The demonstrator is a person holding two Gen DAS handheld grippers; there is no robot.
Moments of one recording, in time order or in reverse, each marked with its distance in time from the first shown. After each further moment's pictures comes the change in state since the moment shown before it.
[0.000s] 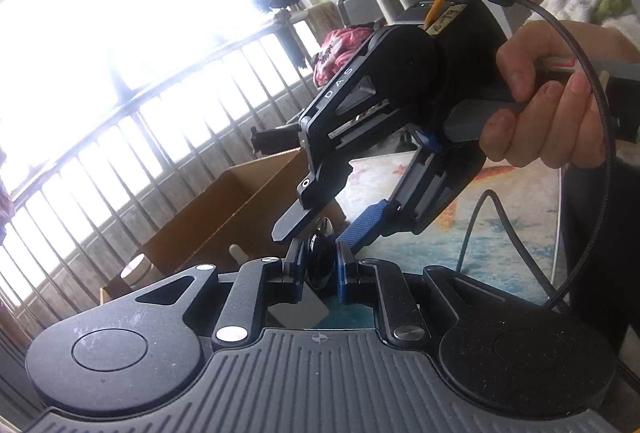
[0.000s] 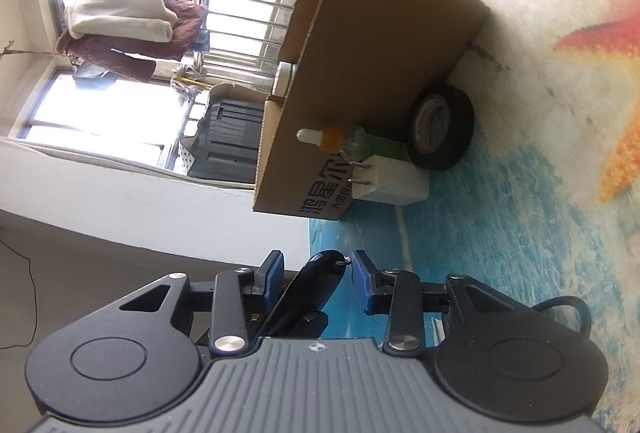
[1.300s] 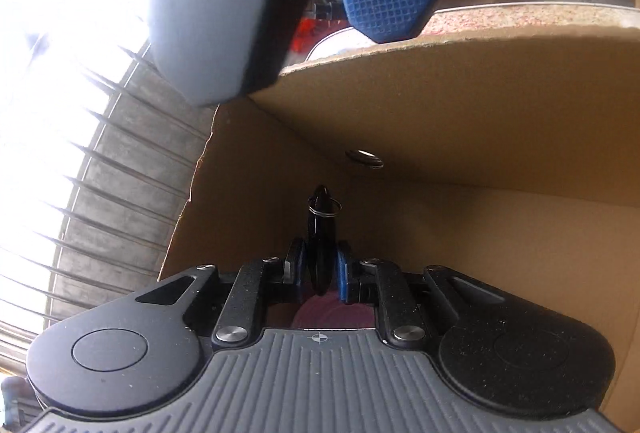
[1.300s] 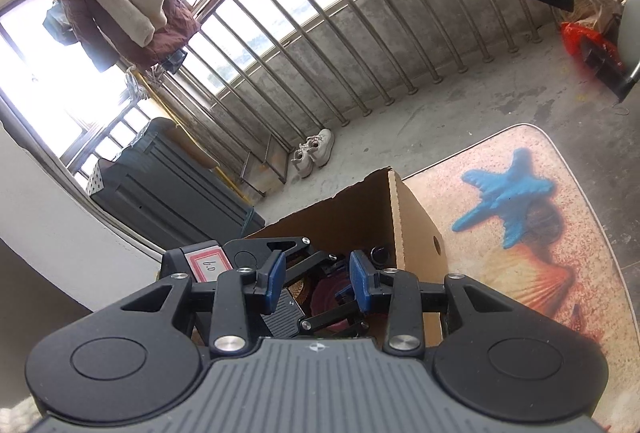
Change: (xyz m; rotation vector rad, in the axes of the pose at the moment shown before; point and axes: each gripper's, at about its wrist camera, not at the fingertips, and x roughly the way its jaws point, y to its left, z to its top) left arm 0.337 0.133 0.029 0.264 0.524 -0.116; right arm 0.045 0.089 0.214 -0.436 -0.169 -0.343
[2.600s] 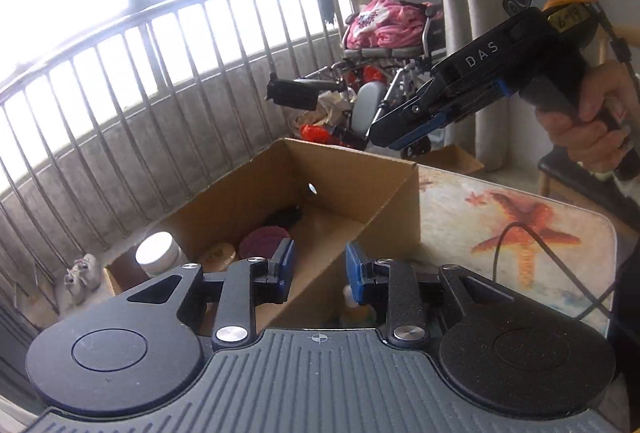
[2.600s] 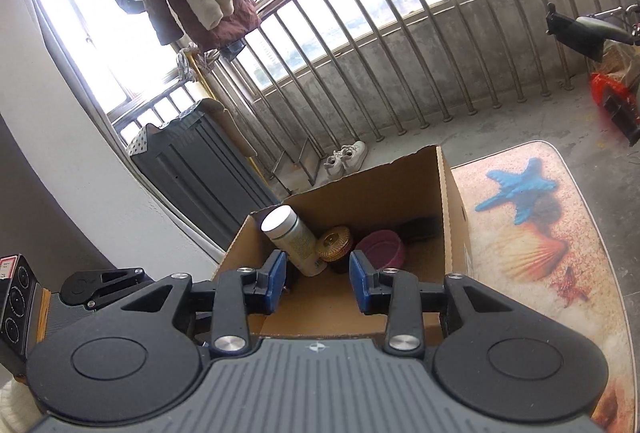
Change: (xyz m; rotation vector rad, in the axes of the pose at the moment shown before) left arm -0.257 -0.024 -0.133 -0.552 -0.396 -0.131; right arm -0.079 0.043 -0.075 -0.190 -0.045 0.062
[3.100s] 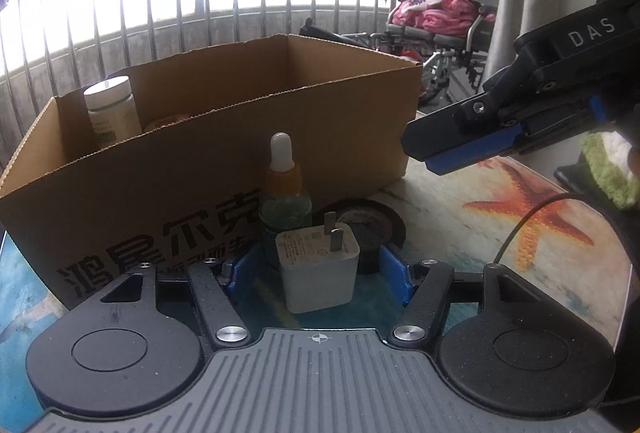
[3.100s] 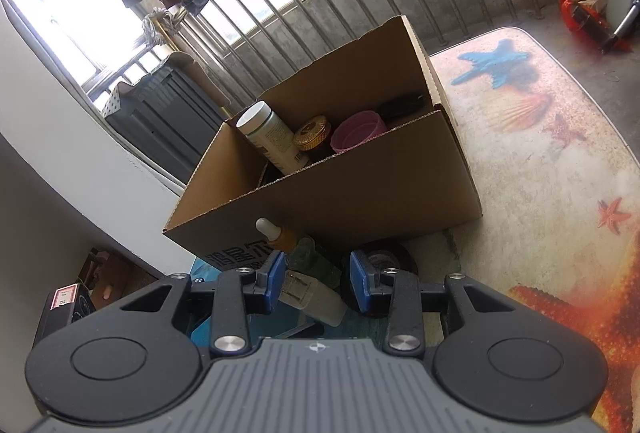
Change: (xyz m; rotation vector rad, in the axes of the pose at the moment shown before) left arm 0.069 -0.030 -0.081 -0.283 0.079 0.040; right arm 0.009 -0.002 -0.089 0.103 0.134 -0.065
